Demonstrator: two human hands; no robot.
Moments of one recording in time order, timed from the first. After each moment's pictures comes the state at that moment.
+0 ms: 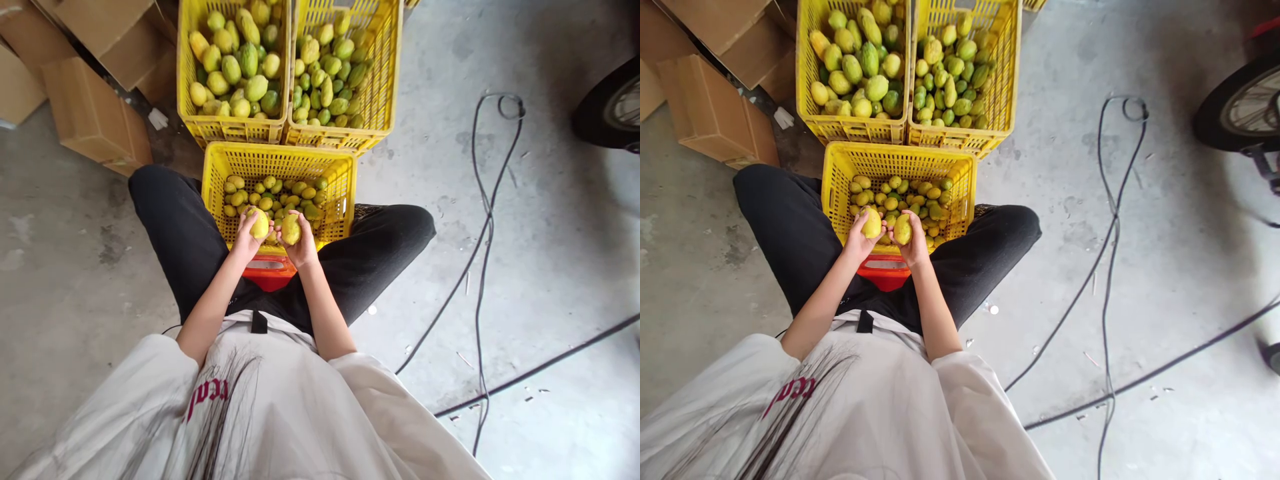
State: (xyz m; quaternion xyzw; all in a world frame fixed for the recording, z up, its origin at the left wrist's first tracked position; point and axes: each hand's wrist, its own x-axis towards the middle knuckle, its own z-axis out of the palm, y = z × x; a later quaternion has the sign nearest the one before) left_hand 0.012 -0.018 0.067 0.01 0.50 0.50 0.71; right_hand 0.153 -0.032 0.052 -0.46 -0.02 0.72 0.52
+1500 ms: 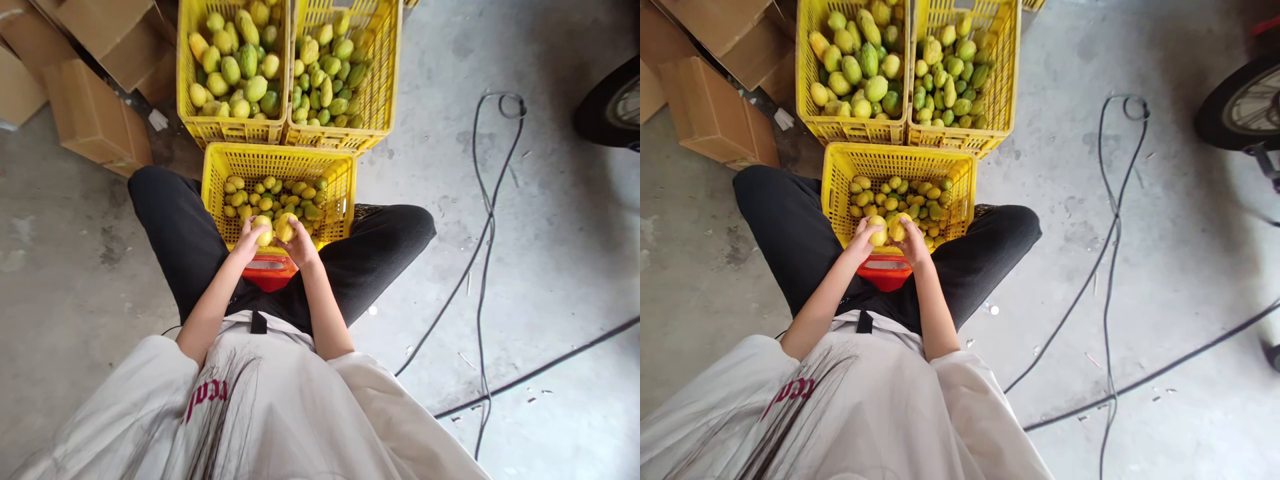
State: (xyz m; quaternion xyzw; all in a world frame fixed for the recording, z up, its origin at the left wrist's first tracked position) left_hand 0.016 -0.018 0.051 0.06 0.60 0.43 0.67; right_hand 0.159 -0.032 0.035 -0.52 -0.02 0.71 0.47
